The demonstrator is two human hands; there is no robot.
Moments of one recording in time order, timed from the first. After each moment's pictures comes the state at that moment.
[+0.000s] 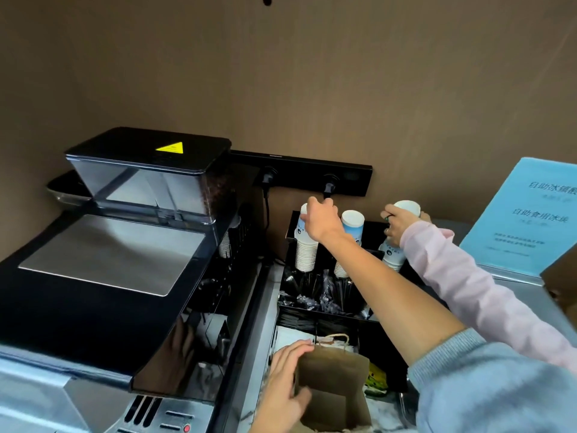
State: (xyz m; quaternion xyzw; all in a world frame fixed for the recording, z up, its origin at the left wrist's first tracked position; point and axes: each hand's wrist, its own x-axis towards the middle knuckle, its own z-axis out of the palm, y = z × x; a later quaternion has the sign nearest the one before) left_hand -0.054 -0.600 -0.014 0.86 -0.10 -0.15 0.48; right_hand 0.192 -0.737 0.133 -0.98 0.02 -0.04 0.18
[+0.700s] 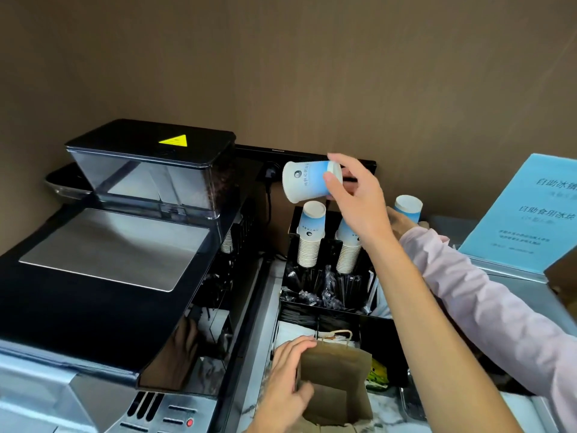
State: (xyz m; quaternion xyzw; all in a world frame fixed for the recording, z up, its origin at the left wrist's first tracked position) left_hand -0.054 -0.598 -0.024 0.85 -0.10 -0.16 0.49; right_hand 0.108 -0.756 0.210 -0.79 -0.07 -0.22 0.56
